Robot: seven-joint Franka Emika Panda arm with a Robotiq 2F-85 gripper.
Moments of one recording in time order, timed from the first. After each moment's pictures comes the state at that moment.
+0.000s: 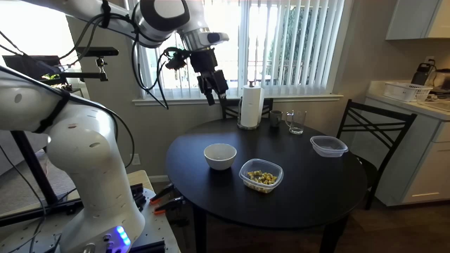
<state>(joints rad) -0.06 -0.85 0.14 -2.67 -0.16 2.01 0.16</state>
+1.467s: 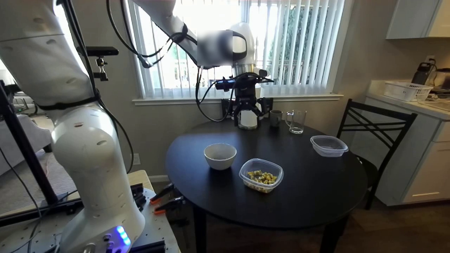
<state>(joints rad) 0.02 -0.17 0.02 -2.34 -0.26 2.13 -0.26</state>
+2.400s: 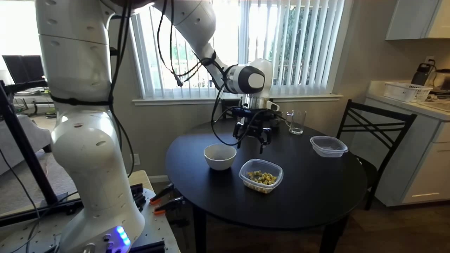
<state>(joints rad) 0.01 0.17 -0.01 -2.21 -0.13 2.16 -0.47</state>
